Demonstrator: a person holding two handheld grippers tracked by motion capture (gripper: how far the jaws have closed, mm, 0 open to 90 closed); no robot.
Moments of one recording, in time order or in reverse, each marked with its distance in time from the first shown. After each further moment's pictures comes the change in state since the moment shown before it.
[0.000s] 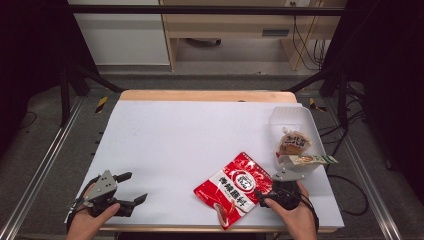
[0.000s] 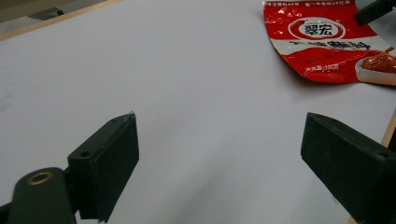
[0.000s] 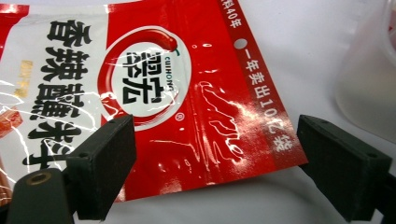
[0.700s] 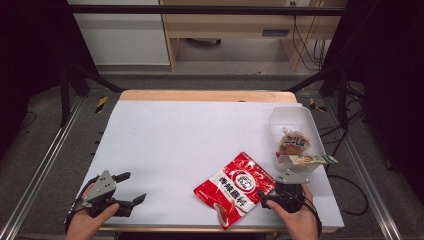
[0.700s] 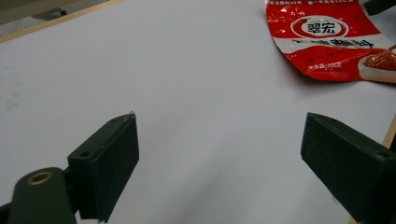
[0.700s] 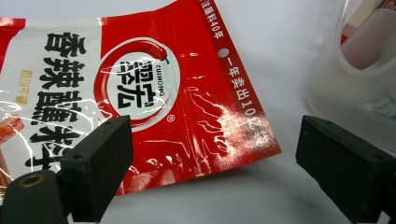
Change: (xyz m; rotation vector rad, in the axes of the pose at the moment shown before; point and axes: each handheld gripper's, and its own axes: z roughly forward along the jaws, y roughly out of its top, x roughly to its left) left arm 0.001 0.000 -0.003 0.004 0.011 0.007; right arm 0.002 -0.001 -0.013 -0.040 -0.061 0.008
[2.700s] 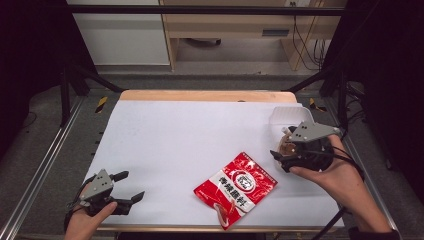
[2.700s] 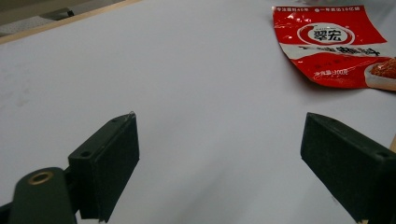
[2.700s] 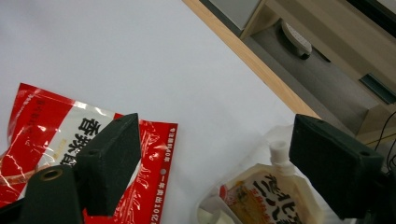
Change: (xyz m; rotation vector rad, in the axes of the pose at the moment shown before) left arm 0.004 -0.001 -0.003 -0.015 0.020 -0.027; right arm -0.030 0.143 -0.100 -0.121 0.060 -0.445
